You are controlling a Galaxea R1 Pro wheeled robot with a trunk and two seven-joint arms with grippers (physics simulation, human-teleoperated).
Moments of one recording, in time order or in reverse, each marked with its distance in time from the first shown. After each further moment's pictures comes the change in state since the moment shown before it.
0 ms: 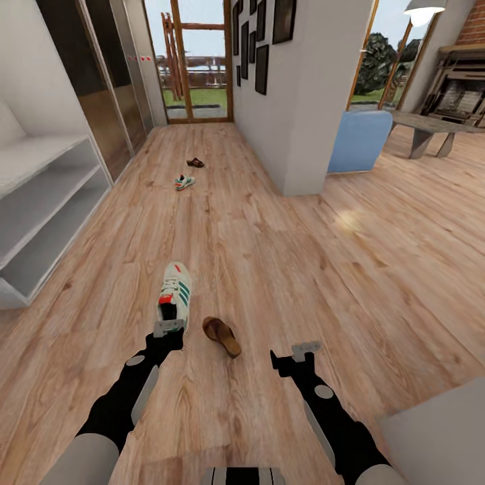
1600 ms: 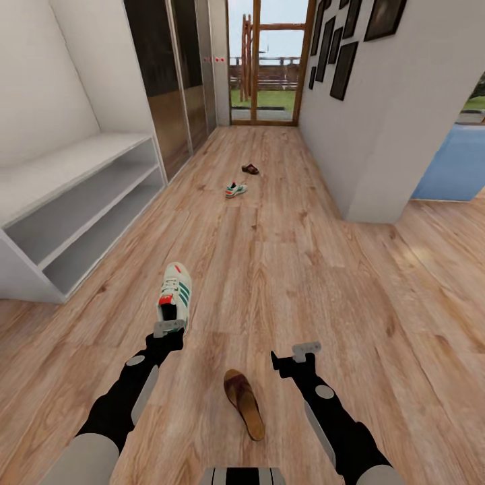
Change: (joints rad) left arm 0.000 0.000 0.000 0.001 0.001 0.007 0.000; right arm 0.002 -0.003 -0.003 -0.002 -0.001 0.010 0.001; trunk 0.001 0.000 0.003
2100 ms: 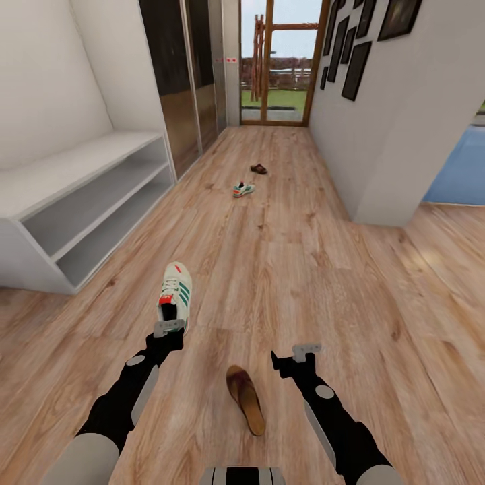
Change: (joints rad) left arm 0.000 0.000 -0.001 -0.001 0.000 0.000 0.000; right arm 0.000 0.000 -0.001 0.000 0.000 0.000 0.000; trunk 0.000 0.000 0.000
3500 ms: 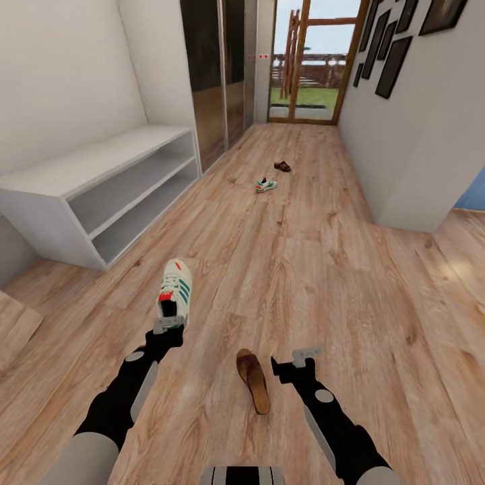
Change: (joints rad) left arm 0.000 0.000 0.001 -0.045 -0.001 0.041 0.000; right arm 0.000 0.002 0.001 0.043 -0.004 -0.001 -0.001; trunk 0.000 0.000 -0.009
